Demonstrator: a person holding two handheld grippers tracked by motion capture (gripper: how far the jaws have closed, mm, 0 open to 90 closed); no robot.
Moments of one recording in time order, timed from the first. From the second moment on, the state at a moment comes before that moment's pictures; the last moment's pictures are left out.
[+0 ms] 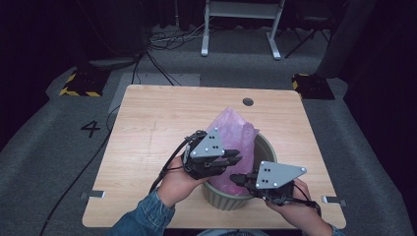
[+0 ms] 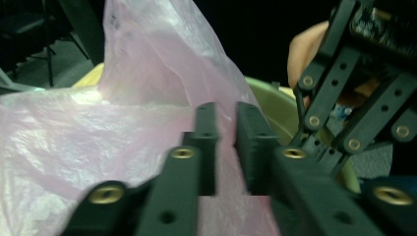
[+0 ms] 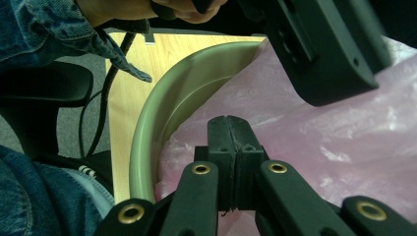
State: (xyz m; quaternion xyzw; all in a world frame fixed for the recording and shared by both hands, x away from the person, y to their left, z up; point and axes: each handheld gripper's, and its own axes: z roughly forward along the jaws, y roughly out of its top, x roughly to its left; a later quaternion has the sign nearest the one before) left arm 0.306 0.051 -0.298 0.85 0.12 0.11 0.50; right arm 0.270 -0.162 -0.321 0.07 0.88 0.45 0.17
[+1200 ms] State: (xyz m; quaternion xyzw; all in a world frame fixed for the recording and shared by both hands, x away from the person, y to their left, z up) left arm 0.290 0.059 -0.318 0.83 0.12 0.18 0.51; right arm 0.276 -0.204 -0.306 0.12 0.85 0.50 0.14
